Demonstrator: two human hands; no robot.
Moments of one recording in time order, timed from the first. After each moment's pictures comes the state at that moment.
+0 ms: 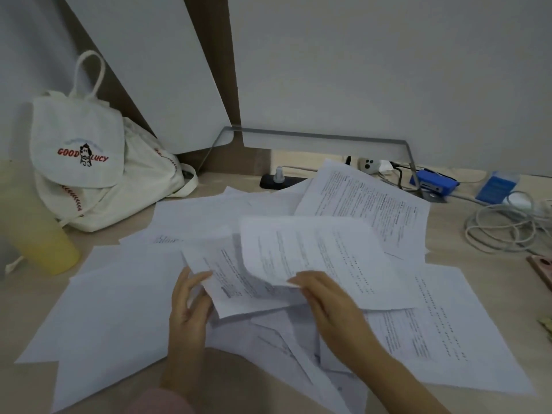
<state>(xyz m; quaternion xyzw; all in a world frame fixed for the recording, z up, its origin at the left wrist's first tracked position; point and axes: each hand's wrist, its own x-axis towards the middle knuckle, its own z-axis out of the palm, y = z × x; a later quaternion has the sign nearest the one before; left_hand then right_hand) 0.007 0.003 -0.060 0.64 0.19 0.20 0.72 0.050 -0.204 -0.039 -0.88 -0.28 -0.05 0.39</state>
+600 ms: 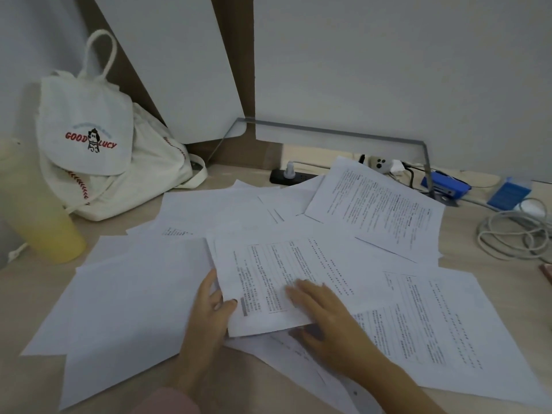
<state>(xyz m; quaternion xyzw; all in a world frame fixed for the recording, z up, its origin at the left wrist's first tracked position) 0.013 0.010 -0.057 0.66 0.20 0.06 0.73 0.054 -0.196 -0.076 -0.91 -0.33 0.00 0.24</state>
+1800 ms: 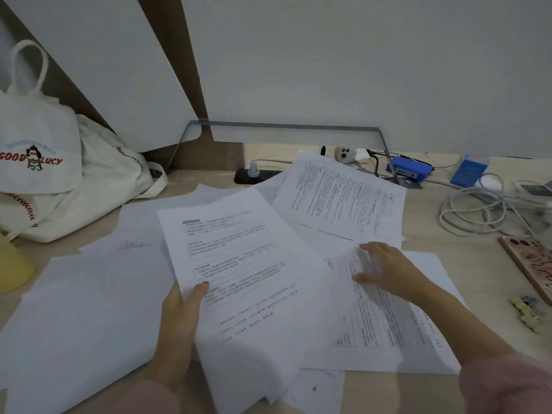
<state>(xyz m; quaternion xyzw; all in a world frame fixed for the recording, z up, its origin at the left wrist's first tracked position) 0.036 -0.024 -0.046 0.64 0.27 0.10 0.71 0.144 -0.342 -0.044 -0.98 -0.07 0.10 0.18</state>
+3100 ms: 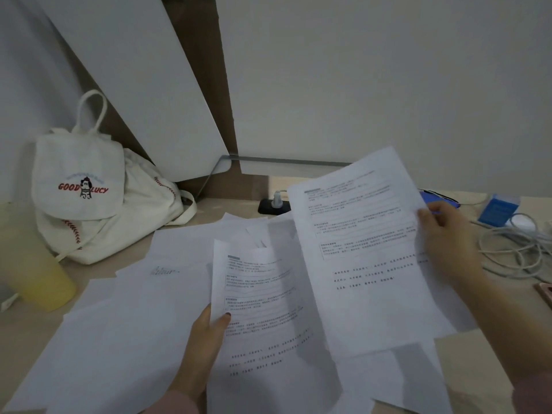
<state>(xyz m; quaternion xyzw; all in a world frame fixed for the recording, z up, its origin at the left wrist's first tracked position) 0.049 -0.009 -0.044 0.69 0.26 0.02 0.67 0.175 -0.316 0.067 -0.86 0.04 -0.21 0.47</state>
